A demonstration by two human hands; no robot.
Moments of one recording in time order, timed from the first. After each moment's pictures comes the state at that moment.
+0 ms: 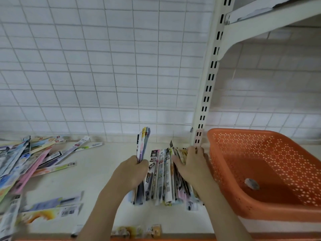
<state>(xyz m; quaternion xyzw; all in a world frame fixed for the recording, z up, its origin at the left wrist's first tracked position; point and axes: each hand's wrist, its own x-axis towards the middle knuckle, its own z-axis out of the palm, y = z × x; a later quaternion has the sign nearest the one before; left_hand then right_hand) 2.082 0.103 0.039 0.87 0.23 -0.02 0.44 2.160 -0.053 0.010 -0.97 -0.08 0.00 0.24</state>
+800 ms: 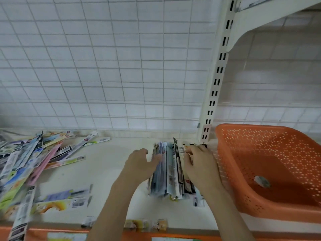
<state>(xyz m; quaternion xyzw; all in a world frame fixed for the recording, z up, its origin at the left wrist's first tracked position) 2.102 0.104 0.020 0.93 0.20 0.03 0.32 2.150 -0.059 0.005 -0.94 -0.18 -0.16 0.26</state>
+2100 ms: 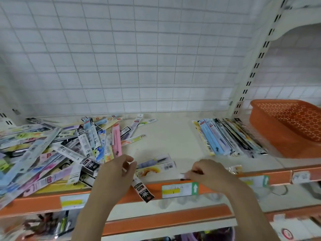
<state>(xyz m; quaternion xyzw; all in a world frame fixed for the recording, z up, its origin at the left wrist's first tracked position) 1.911 0.336 0.013 0.92 0.09 0.16 0.34 1.985 0.093 0.011 -0.96 -0.17 0.15 0.15</state>
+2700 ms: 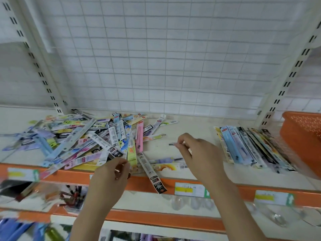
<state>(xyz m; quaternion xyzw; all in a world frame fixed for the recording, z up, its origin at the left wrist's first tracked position) 1.851 0.347 0.023 0.89 0.19 0.22 0.35 1.974 0.158 0.038 -0.90 -0.31 -0.23 0.21</state>
